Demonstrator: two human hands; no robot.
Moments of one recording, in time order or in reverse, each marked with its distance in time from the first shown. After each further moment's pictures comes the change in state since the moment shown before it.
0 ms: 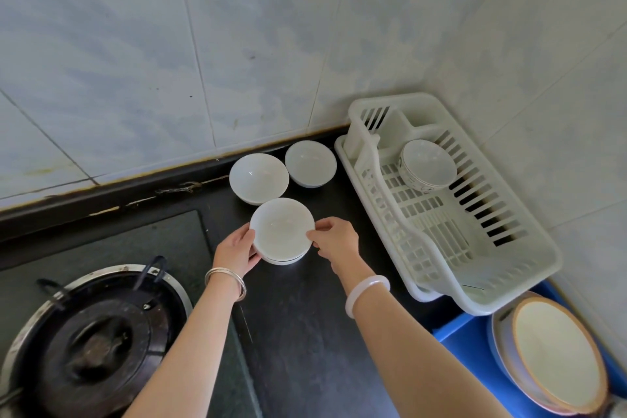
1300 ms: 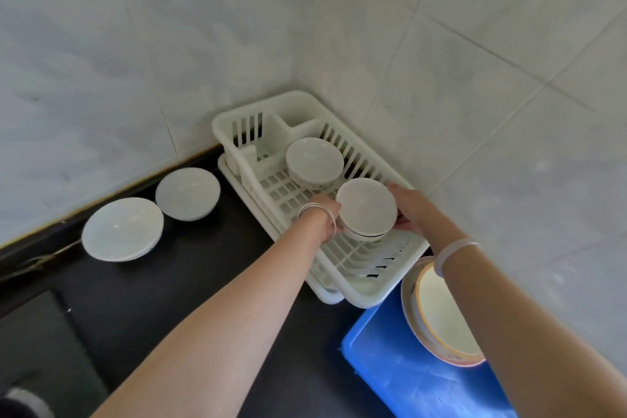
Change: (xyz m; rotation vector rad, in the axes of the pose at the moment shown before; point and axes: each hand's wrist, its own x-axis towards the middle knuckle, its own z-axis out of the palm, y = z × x) left_hand -0.080 -0.005 0.314 0.515 -0.578 -0.142; right_hand 0.050 0.069 -0.297 0.251 0.293 0.155
